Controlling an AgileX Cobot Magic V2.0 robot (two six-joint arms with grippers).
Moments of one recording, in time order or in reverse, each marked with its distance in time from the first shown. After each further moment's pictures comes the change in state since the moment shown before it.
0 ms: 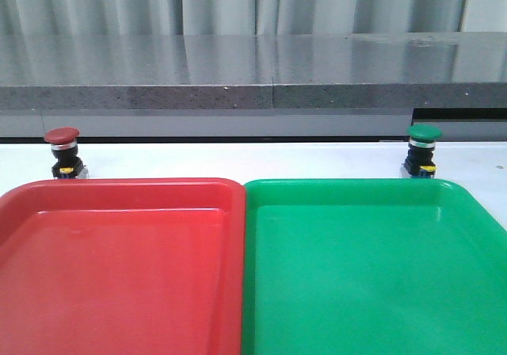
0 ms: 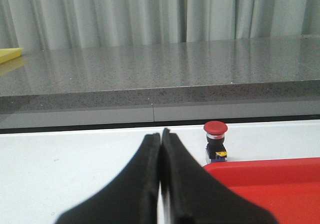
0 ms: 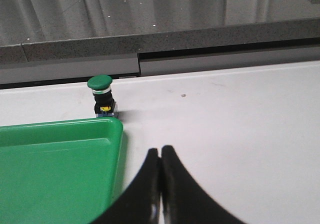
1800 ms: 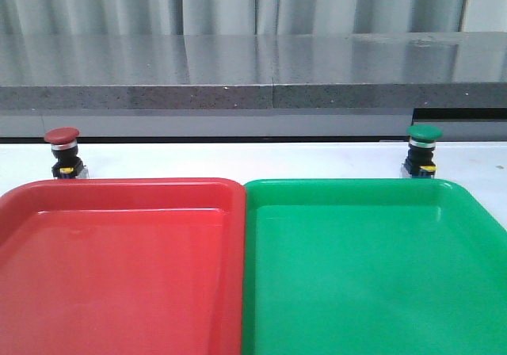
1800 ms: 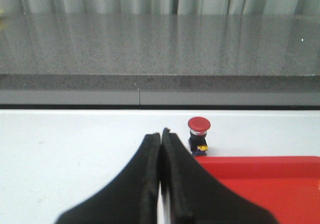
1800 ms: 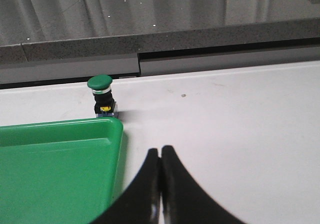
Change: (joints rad) left arm 0.000 0.296 -0.321 -0.064 0.226 -0.006; right arm 0.000 0.000 0.000 0.000 0.000 0.000
